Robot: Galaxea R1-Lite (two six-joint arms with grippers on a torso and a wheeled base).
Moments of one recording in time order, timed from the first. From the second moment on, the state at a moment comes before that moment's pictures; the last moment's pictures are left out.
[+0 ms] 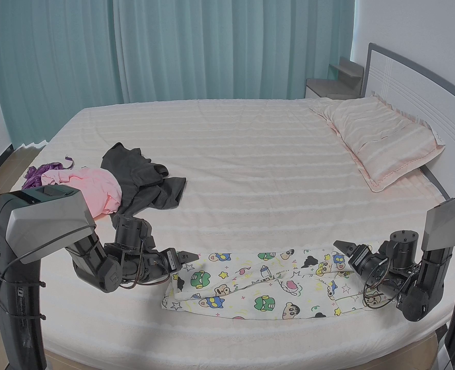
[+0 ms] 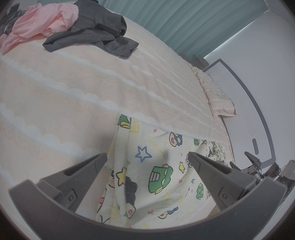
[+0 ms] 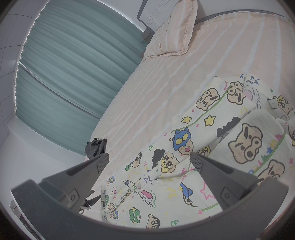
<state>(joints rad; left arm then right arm) -0.29 2.33 -0.83 -0.78 -0.29 -0.61 0.25 2.23 -0.25 -1.55 0.00 0.94</state>
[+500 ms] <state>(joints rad) -0.32 2.37 -0.87 -0.78 -0.24 -0.58 0.25 2.23 -0.25 -1.55 0.00 0.94</state>
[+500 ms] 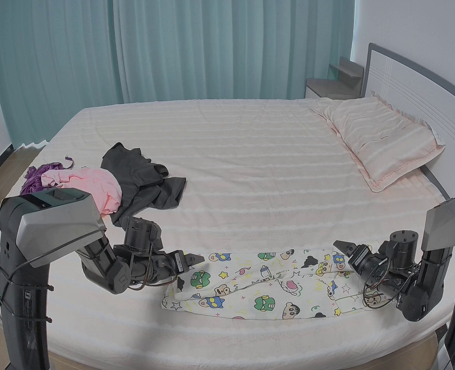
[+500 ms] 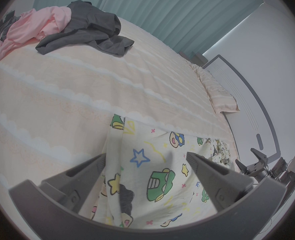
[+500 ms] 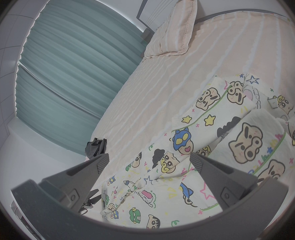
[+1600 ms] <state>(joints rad) -0.30 2.35 -0.96 -0.62 -0.22 -0.59 0.25 2.24 -0.25 -1.55 0.00 0.94</state>
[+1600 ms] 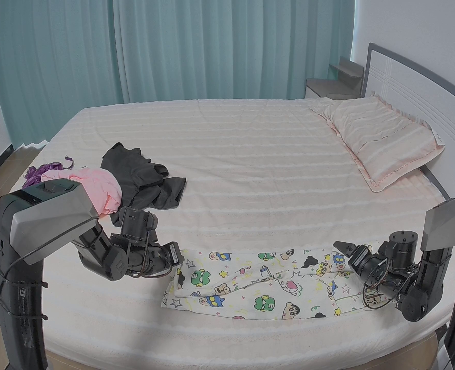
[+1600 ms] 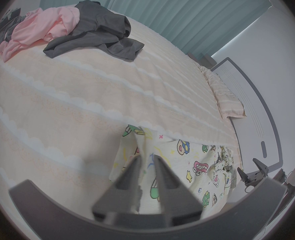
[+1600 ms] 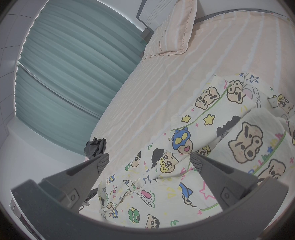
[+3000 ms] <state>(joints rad) -0.43 2.21 -0.77 -0.63 -0.21 -0.71 0.24 2.24 -0.25 -1.55 0.00 0.94</state>
